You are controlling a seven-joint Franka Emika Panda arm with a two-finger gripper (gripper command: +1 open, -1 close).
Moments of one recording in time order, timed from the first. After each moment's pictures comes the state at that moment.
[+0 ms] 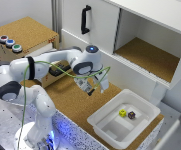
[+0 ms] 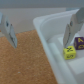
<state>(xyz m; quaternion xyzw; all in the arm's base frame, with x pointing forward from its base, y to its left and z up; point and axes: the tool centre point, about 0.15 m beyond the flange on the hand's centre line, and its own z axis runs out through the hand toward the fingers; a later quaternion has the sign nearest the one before) 0.306 -0.263 0.384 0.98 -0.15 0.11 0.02</state>
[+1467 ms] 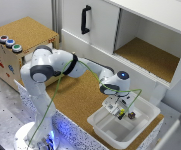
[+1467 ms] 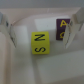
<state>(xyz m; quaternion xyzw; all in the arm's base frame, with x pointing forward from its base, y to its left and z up) 0.373 -0.374 0.238 0.99 -0.09 0.07 0.02</state>
